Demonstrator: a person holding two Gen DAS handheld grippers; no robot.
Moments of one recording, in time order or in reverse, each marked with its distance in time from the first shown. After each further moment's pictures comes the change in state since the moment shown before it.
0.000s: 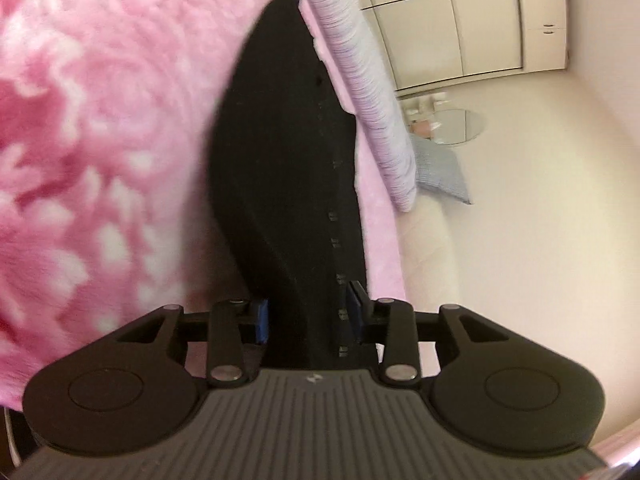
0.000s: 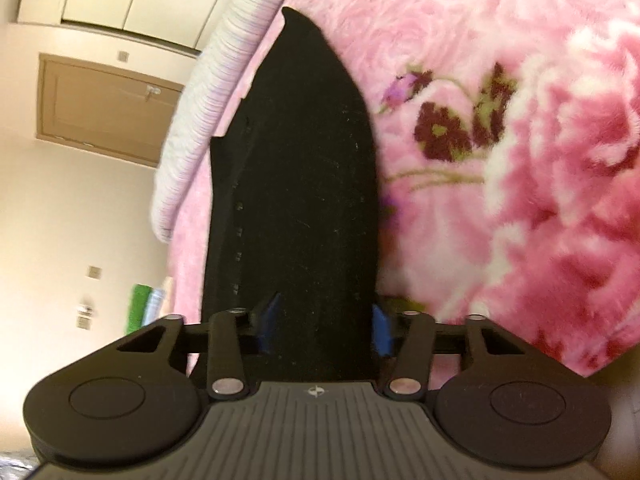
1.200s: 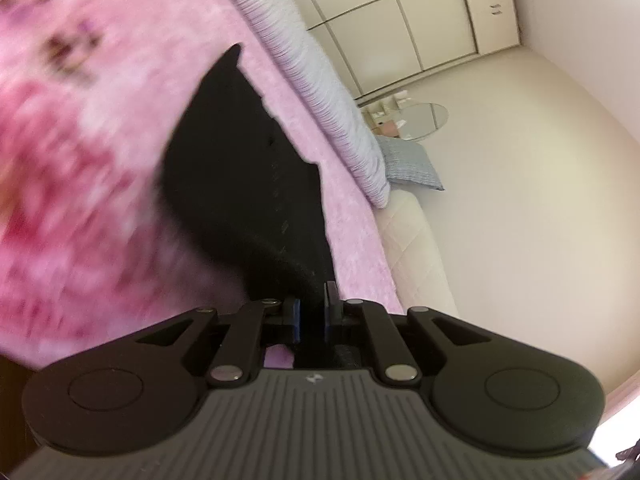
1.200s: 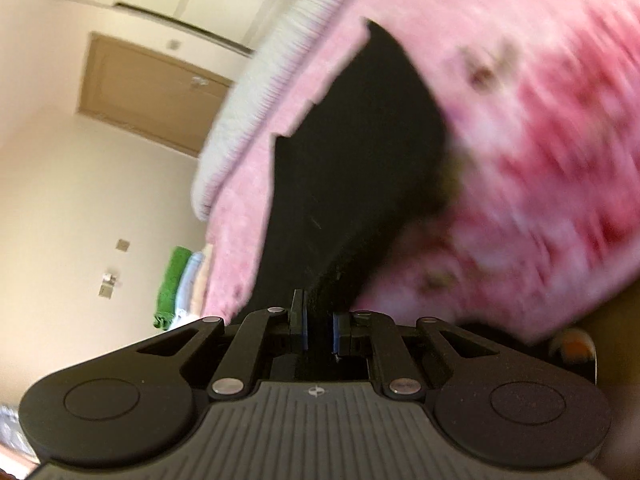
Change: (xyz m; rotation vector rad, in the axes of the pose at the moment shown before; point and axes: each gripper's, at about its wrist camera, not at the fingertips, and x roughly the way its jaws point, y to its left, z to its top) left arm -0.118 -0.067 -0.027 0.176 -0.076 -0.079; right arm -0.101 0.083 -0.099 -0.150 -0.078 0.087
